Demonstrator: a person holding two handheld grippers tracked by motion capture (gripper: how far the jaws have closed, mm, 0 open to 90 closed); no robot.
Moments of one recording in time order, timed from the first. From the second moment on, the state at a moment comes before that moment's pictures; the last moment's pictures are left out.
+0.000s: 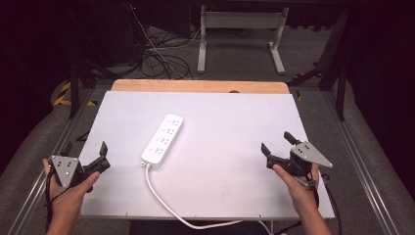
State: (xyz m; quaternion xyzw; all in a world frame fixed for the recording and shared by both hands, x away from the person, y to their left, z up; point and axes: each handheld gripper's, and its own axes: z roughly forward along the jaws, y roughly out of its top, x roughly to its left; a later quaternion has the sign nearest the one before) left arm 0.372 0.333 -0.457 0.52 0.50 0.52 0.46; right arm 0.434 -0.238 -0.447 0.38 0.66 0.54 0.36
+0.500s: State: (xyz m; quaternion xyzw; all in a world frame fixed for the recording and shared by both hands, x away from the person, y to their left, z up) left arm 0.372 0.332 -0.456 0.52 0.49 0.52 0.46; right arm 0.434 -0.236 -0.446 0.37 0.66 0.54 0.36
